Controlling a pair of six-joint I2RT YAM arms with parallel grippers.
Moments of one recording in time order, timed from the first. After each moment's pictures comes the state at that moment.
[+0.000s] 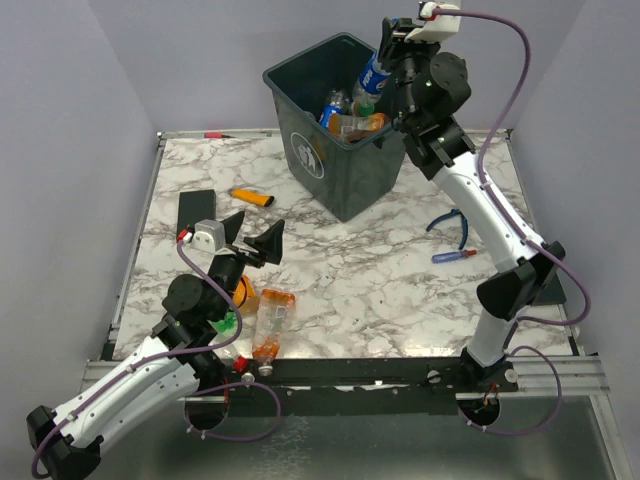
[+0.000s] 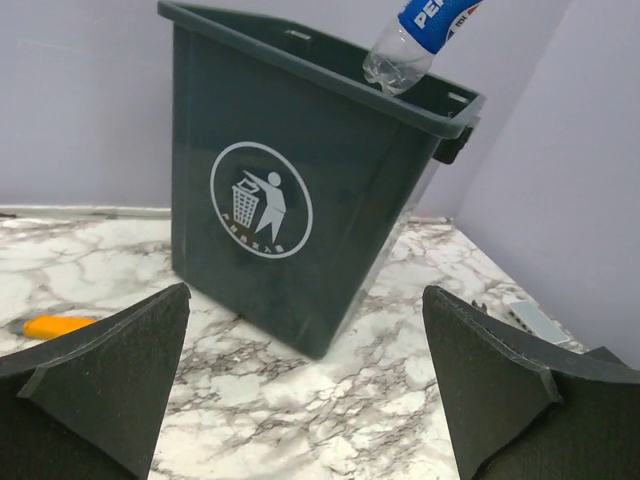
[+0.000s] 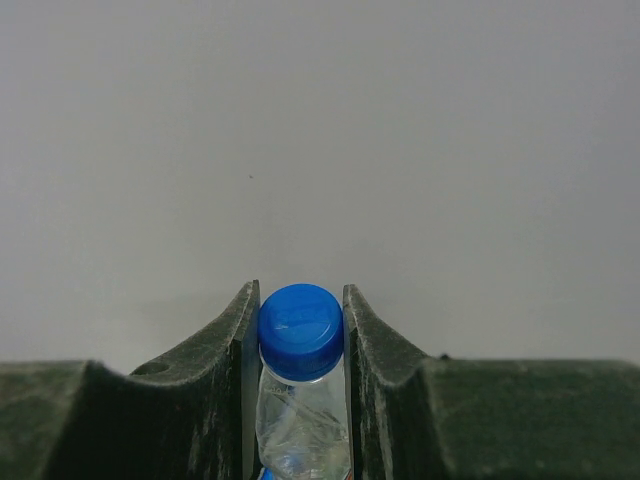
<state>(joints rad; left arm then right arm) -0.78 0.50 0.43 0.39 -0.39 -0.17 0.59 1.75 2.02 0.22 0.44 -0.10</state>
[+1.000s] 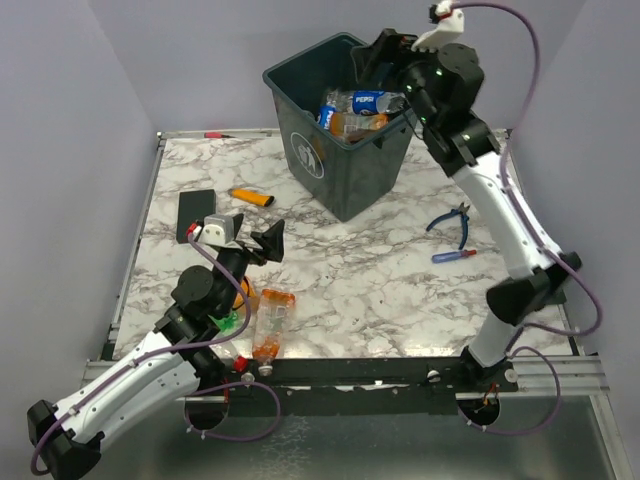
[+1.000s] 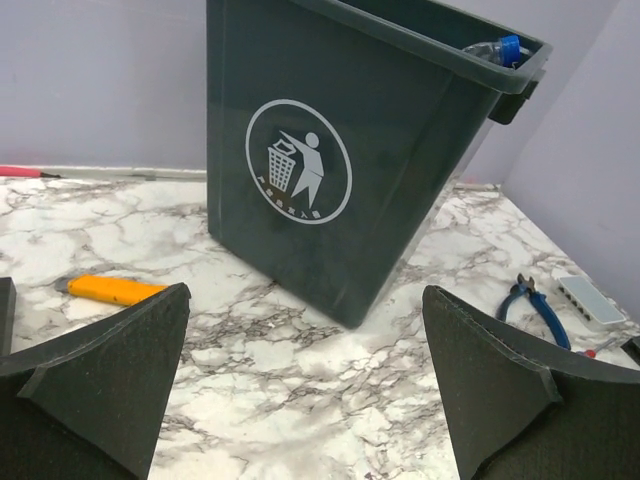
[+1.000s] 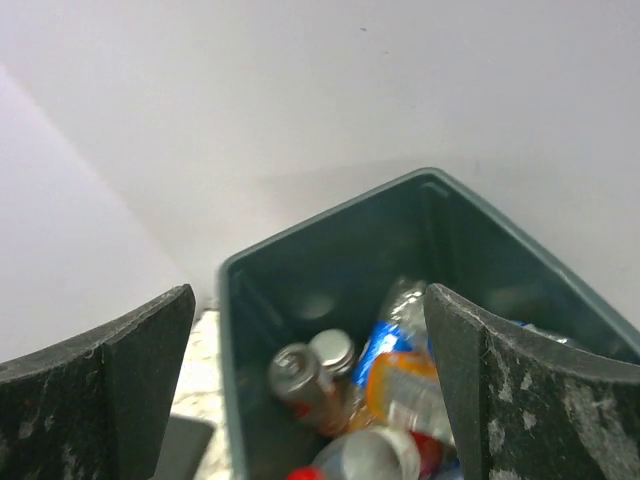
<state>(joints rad) -0.78 0.55 0.45 0.30 -0.46 -0.16 0.51 1.83 2.16 -0.17 0.18 0.25</state>
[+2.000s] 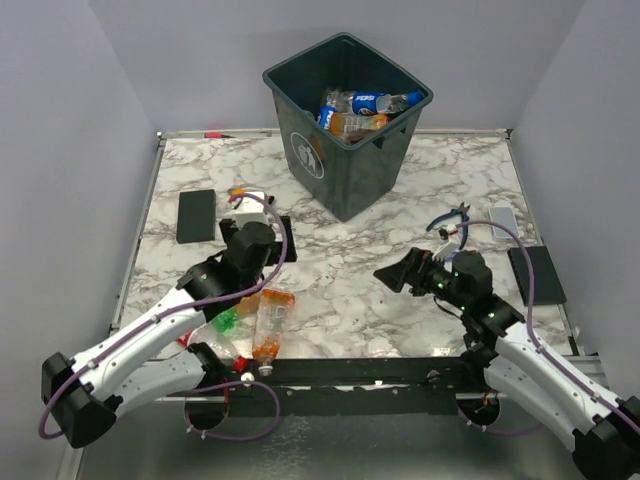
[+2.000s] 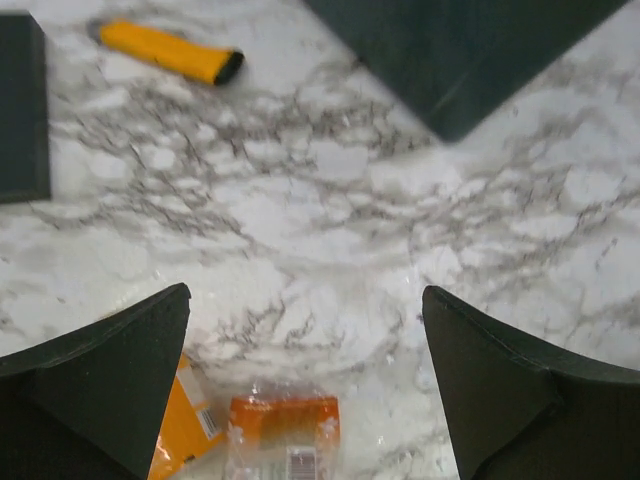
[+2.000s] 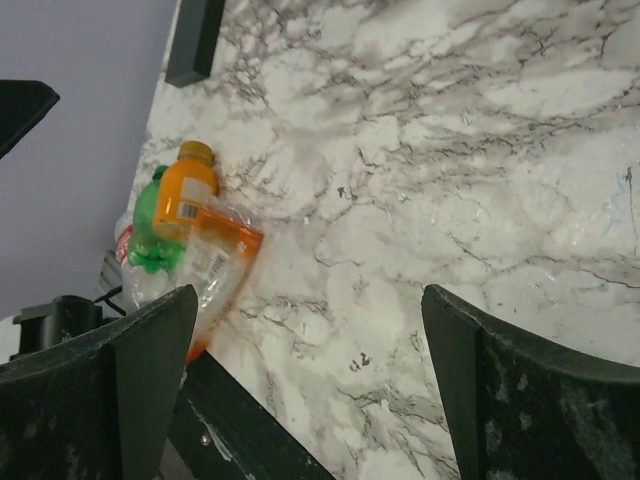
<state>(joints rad) -0.79 0.89 0.79 -0.38 -0.59 -0.47 0.51 0.63 0.33 -0.01 -0.24 0.73</state>
